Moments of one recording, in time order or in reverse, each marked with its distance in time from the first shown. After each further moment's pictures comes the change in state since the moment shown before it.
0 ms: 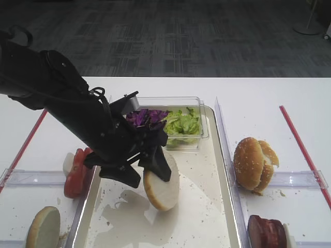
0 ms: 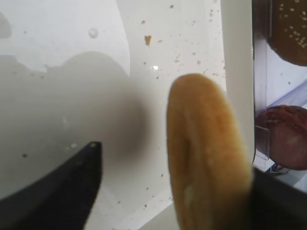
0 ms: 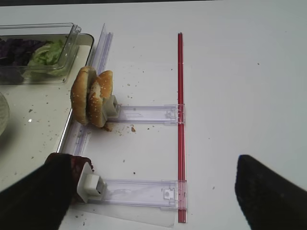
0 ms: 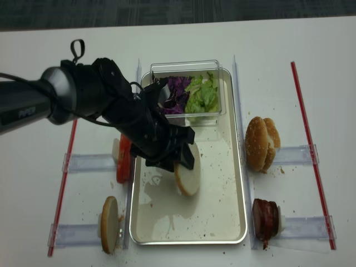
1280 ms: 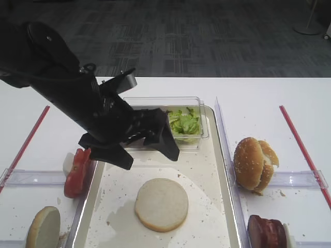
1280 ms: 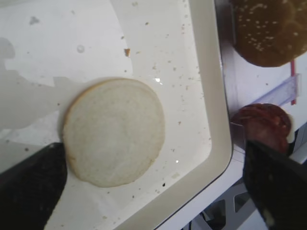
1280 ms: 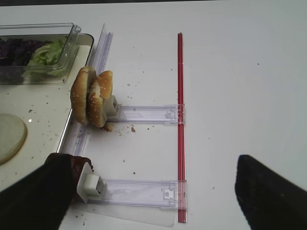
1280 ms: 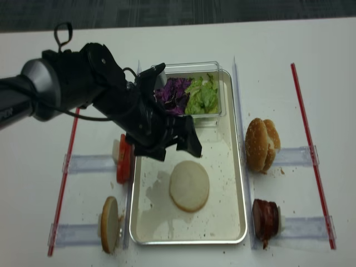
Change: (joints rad) left arm 0.002 -0.110 -0.034 0.078 0.028 -0.063; right arm 0.000 0.000 0.000 0.000 0.000 0.000
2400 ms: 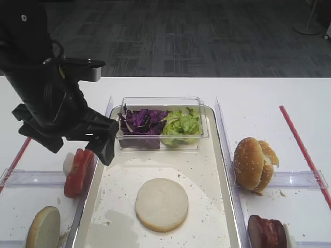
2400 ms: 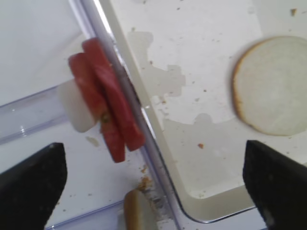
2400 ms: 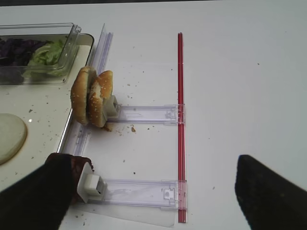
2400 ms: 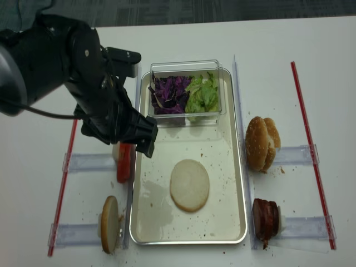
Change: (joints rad) left arm 0.000 -0.120 -0.041 0.715 0.151 -0.402; right arm 0.000 0.000 0.000 0.000 0.000 0.000
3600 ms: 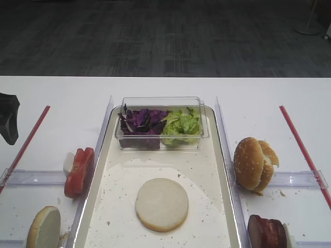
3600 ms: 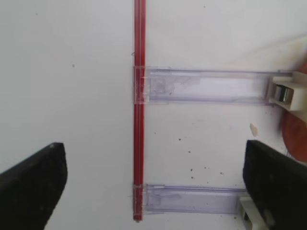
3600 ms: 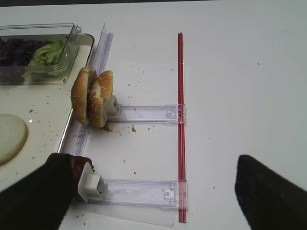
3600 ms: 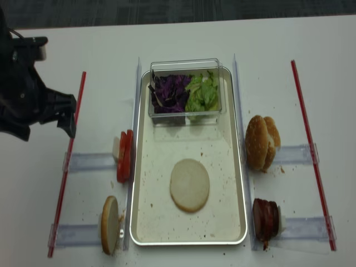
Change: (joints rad) left arm 0.478 -0.030 -0.004 0.094 0.106 0.071; right arm 0.000 0.000 0.000 0.000 0.000 0.003
